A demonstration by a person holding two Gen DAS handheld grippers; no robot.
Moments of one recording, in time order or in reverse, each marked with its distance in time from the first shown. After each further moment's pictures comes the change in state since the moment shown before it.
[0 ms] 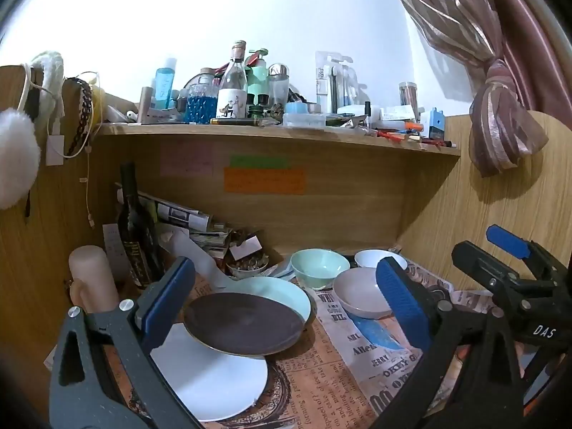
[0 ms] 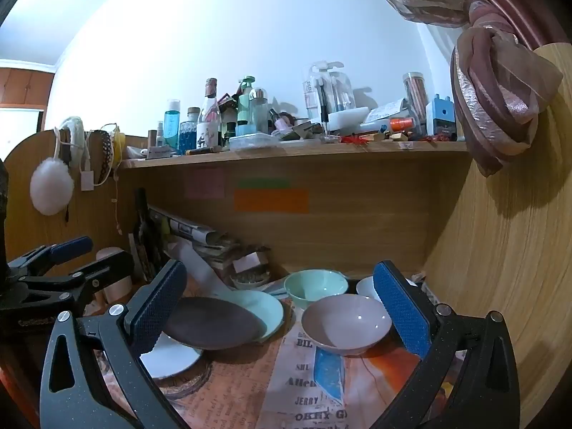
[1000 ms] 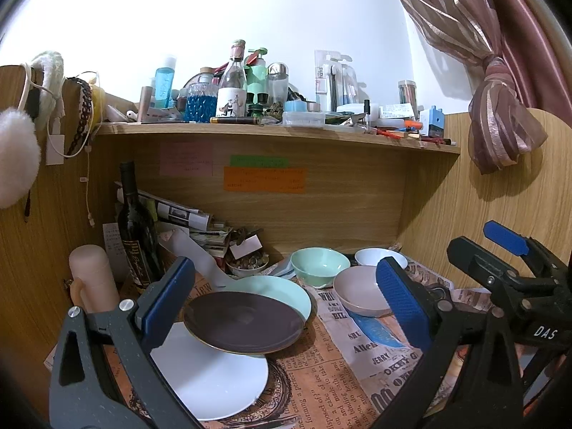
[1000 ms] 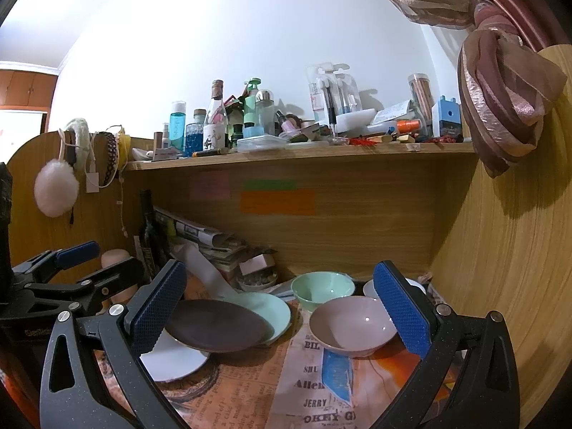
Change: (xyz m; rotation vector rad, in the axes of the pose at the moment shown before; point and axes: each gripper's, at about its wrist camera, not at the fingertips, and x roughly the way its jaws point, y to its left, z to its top) left arm 0.000 0.001 0.000 -0.012 0.005 -0.003; right arm 0.000 0.006 0.002 -0.010 -0.009 0.005
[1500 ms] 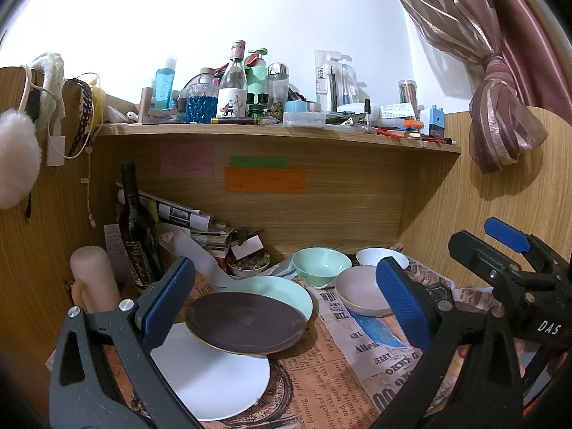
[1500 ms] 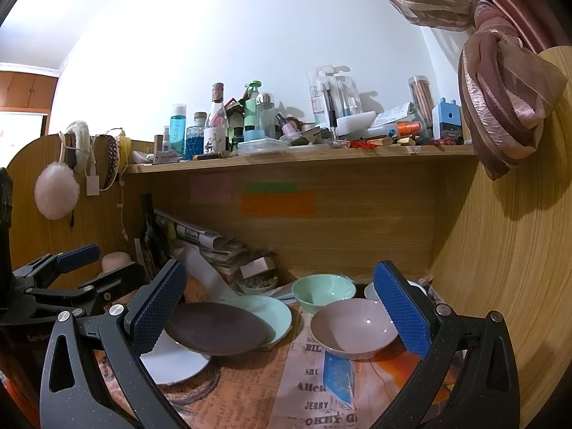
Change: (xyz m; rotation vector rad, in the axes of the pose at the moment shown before) left arm -0.001 0.000 0.000 0.002 -0.004 0.005; right arm -0.001 0.001 0.001 0.005 -0.006 0.003
